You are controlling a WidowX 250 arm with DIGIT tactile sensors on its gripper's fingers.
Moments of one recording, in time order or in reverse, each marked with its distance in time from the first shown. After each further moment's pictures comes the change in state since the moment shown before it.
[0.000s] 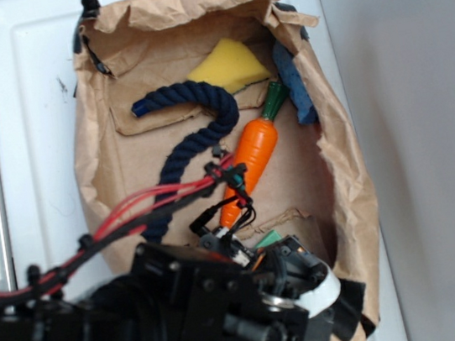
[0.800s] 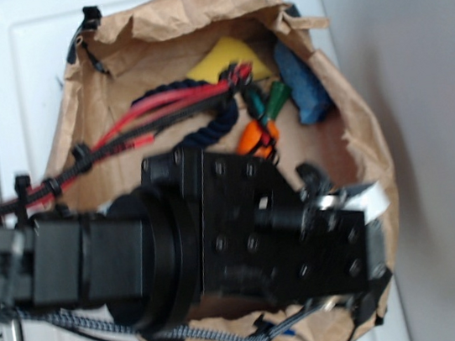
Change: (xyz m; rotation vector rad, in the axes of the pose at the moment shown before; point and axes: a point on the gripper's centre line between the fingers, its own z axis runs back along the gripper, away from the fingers) arm 0.034 0.024 0.051 -0.003 0.151 -0.035
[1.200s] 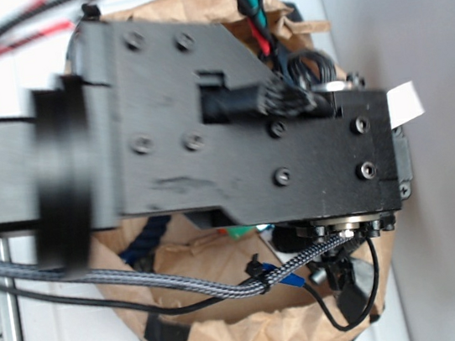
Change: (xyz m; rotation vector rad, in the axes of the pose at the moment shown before) arm 0.004 0.030 0.061 0.045 -0.037 -0.077
